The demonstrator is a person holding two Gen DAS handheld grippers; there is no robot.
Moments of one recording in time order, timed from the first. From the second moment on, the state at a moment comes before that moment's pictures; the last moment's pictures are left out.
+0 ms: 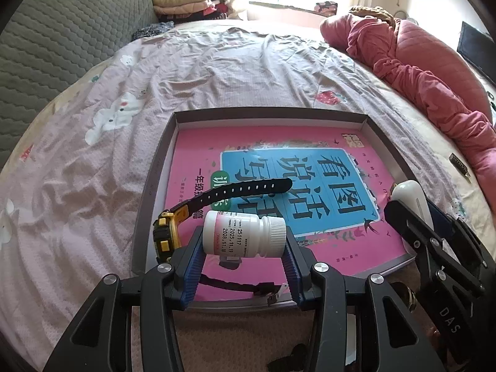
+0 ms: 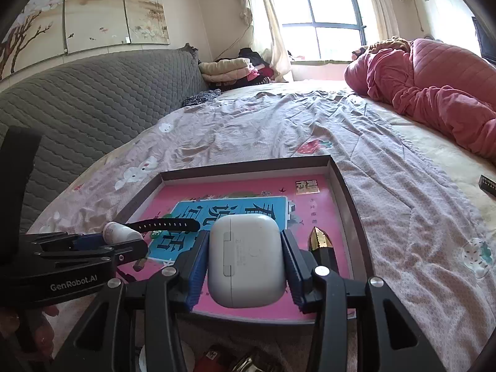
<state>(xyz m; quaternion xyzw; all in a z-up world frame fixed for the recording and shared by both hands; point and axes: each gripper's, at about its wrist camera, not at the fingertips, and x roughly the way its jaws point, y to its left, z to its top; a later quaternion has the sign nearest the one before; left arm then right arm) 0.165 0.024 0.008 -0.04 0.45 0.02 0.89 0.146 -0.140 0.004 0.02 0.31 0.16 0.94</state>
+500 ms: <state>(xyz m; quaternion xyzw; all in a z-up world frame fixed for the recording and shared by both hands) 0.179 0.019 -0.001 -0.03 0.47 0.02 0.88 0.156 -0.141 -0.006 0.02 0.33 0.16 0.93</state>
